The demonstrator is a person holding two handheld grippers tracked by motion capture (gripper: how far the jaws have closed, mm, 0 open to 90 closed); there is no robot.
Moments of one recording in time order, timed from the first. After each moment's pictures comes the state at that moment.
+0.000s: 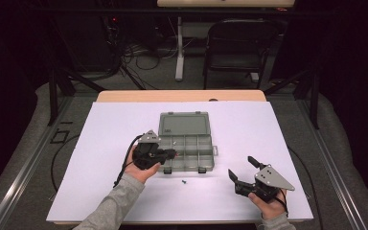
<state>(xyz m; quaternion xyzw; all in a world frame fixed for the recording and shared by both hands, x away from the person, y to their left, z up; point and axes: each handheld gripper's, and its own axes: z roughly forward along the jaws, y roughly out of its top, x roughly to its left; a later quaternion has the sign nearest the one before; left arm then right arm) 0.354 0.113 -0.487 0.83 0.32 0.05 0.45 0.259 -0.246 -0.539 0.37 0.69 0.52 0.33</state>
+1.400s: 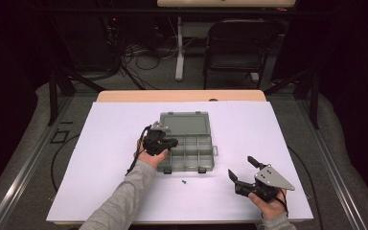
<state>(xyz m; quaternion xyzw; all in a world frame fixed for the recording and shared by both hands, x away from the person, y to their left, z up) 0.412 0.095 -0.525 0.82 0.39 0.07 0.41 0.259 -0.246 -0.539 0.37 0.69 0.52 0.33</state>
